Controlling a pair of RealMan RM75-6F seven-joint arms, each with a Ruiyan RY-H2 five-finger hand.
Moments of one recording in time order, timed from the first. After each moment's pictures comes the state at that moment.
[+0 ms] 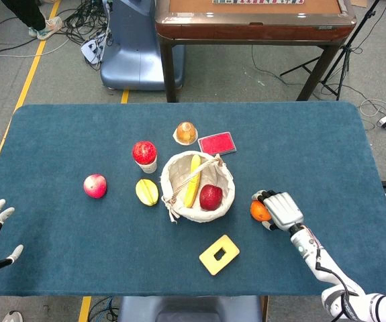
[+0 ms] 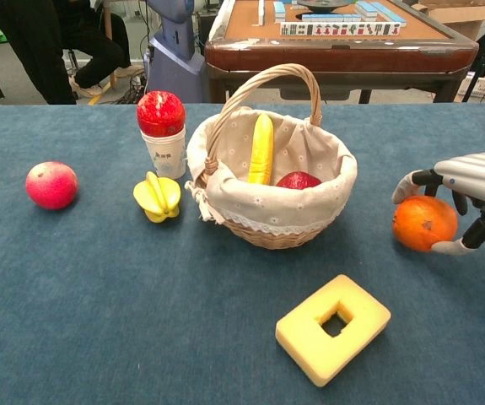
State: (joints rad) left arm -0.05 -1.09 -0.04 -1.64 1.47 1.51 0.03; right arm 0.49 -1.40 0.11 -1.50 -1.32 0.92 -0.30
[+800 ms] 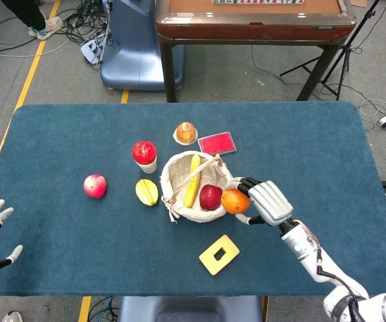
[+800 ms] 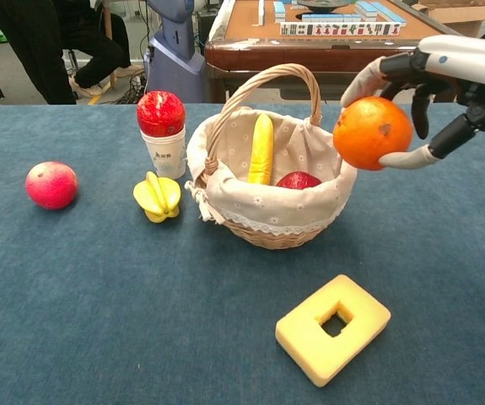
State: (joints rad) left arm -0.04 -1.09 -0.04 -1.64 1.47 1.51 0.03; right arm 0.54 -1.26 0.18 -1.80 -1.43 1.03 -0.07
